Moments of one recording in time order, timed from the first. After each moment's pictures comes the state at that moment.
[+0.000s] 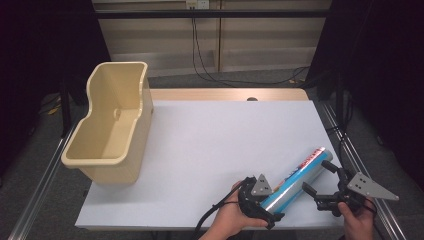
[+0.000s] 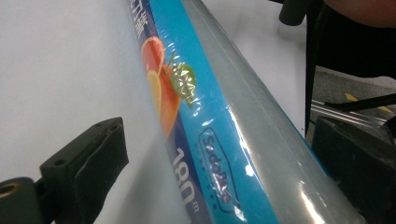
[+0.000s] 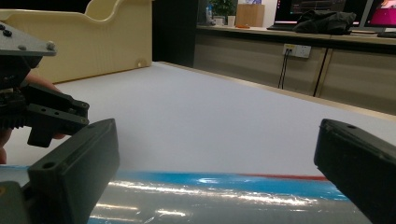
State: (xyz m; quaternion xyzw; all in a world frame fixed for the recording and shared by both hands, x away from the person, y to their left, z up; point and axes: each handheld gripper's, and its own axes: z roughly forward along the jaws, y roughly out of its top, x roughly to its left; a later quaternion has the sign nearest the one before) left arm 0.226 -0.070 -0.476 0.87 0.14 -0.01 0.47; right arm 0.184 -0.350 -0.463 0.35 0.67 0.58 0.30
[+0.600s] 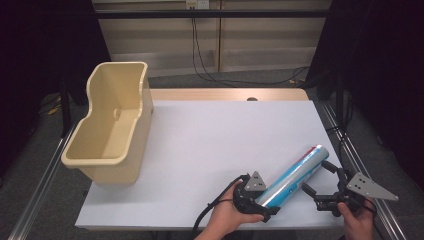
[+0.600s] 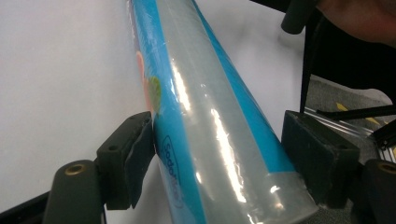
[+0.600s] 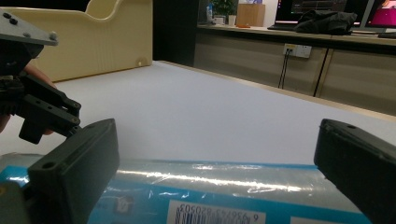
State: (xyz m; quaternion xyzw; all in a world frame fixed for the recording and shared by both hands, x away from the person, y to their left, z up) left arm 0.231 -0.056 -0.471 0.87 0.17 -0.03 0.47; right arm 0.184 -0.349 -0.463 0.34 0.67 0.58 0.30
